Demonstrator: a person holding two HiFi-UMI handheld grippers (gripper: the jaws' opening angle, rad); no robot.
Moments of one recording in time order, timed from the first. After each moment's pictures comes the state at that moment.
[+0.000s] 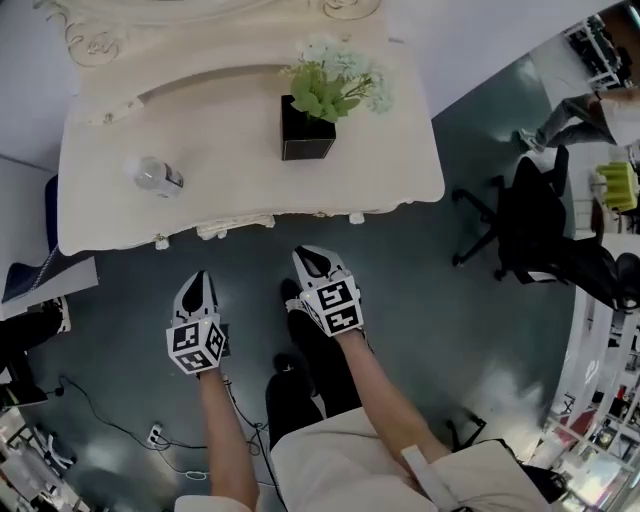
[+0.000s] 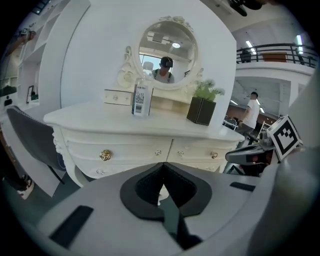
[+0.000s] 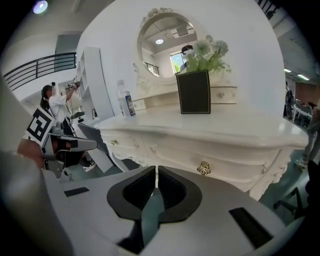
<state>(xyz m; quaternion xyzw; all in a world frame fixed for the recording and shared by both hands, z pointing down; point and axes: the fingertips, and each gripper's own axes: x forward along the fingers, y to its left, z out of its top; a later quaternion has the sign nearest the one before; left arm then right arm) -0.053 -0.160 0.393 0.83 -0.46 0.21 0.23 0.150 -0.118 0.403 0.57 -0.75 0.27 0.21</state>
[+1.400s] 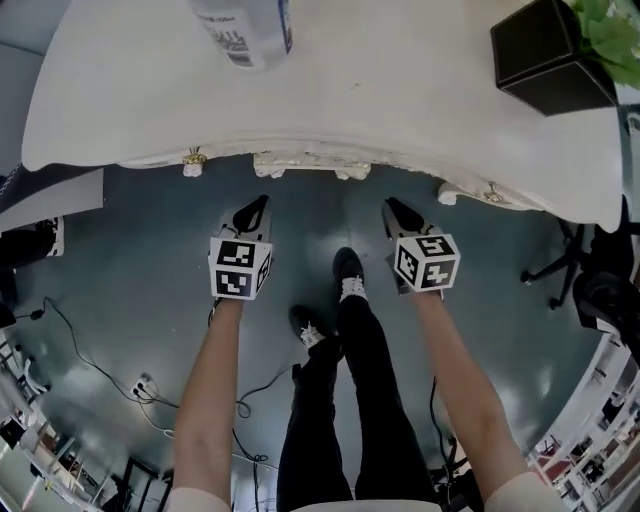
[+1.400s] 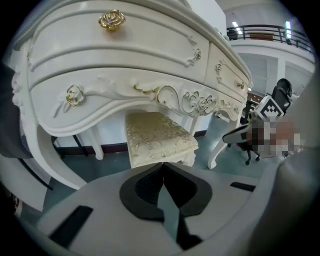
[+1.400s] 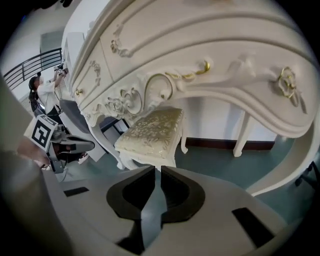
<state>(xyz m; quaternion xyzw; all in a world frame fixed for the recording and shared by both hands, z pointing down) -0.092 -0.216 0.657 0.86 -0.38 0.29 0.19 0.135 -0.163 0.666 0.55 -0.73 0.34 0.23</state>
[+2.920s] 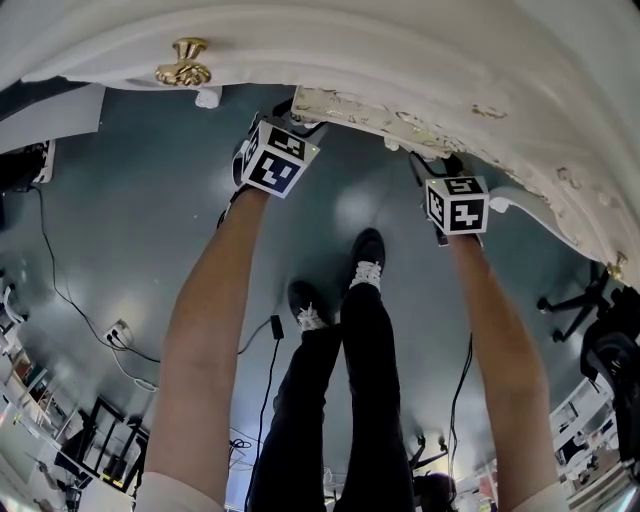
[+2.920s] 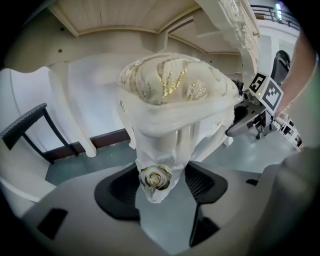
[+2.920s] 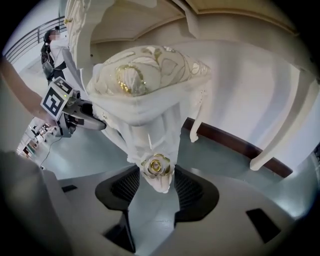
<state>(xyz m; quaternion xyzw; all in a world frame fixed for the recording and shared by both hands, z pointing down) -0.088 -0.289 0.845 0.85 -0.33 0.37 0.17 0.115 -0.233 0.844 0.45 -0.75 0.29 0.38</state>
